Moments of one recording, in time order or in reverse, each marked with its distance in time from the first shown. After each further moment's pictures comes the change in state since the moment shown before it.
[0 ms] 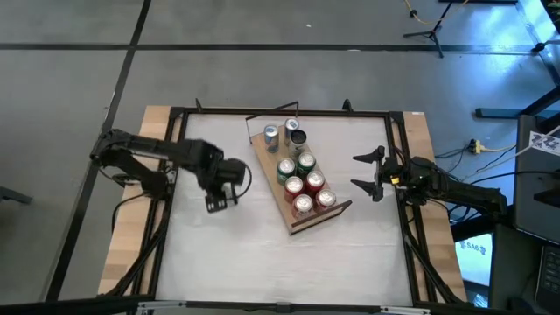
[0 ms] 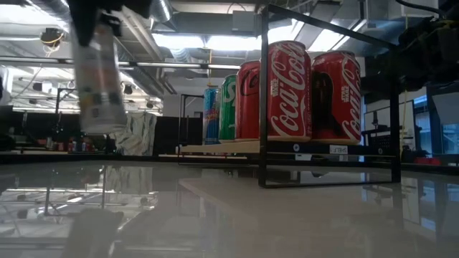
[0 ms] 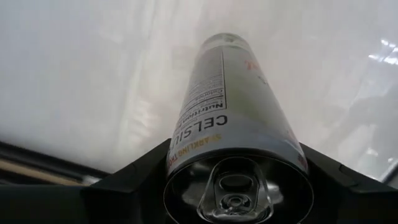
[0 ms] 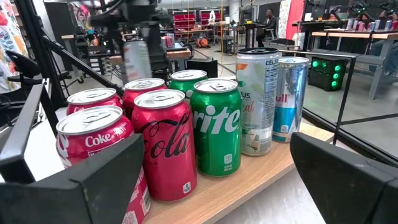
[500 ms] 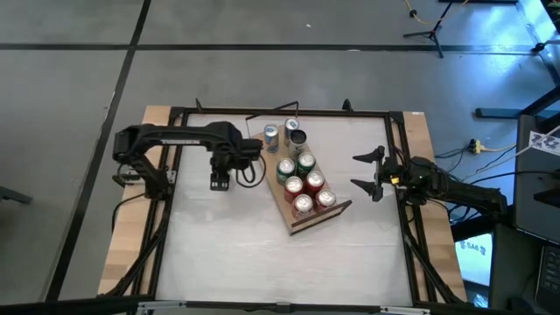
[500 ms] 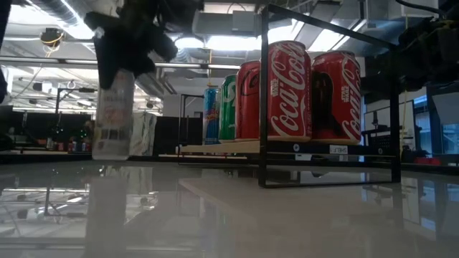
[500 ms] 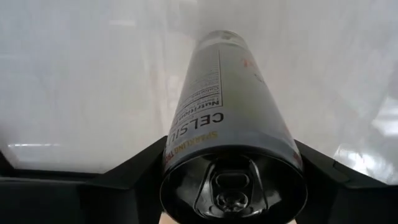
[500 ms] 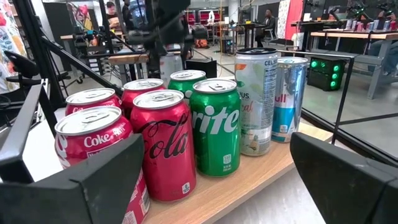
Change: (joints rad) left arm 0.309 0.166 0.016 -0.062 -0.068 0.614; right arm 0.000 0.000 0.000 0.000 0.004 0.000
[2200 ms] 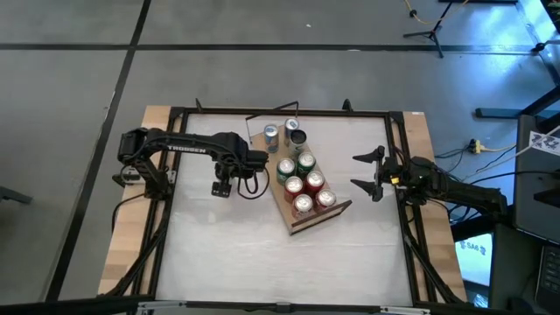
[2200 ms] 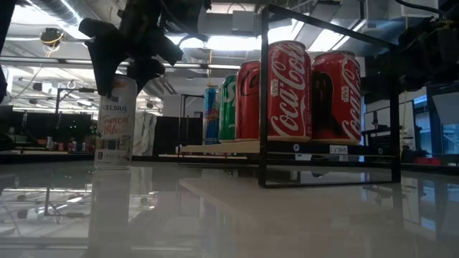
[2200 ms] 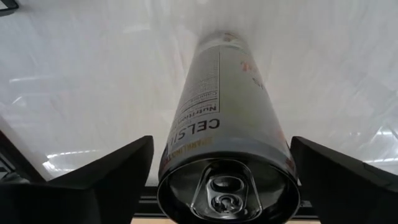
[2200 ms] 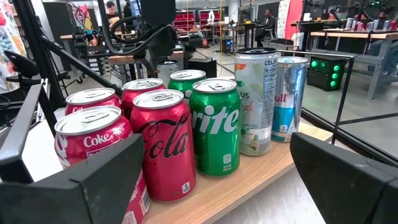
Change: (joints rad) left arm -0.081 0.070 0.000 0.045 -0.071 0.075; right arm 0.000 0.000 0.000 0.000 0.000 0.000
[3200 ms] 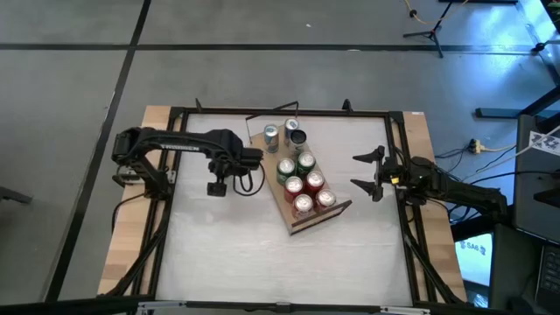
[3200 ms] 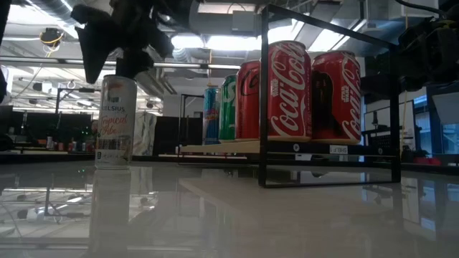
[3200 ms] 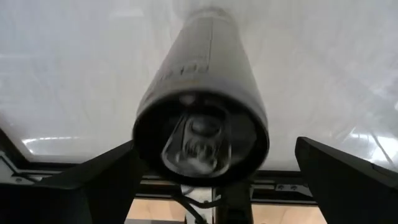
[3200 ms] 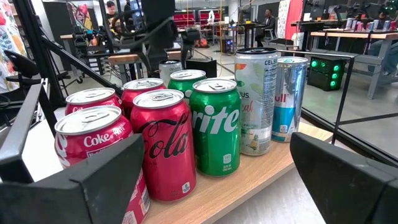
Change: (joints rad) left arm 0.005 -0.039 0.004 -0.077 0.034 -0.083; right arm 0.000 0.000 0.000 0.000 0.000 0.000
